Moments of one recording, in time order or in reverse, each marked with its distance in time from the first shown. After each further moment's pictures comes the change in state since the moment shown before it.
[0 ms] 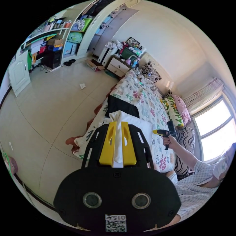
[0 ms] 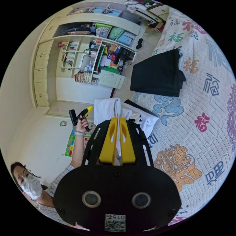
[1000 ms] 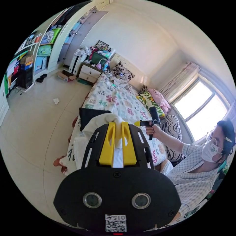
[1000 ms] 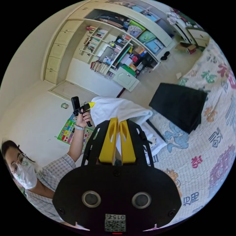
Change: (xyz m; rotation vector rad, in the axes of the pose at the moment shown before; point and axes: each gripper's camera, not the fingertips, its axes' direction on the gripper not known) left arm 0.078 -0.048 -0.089 0.026 0.229 0.250; right arm -0.072 -0.103 0.063 -0.030 0.061 -0.348
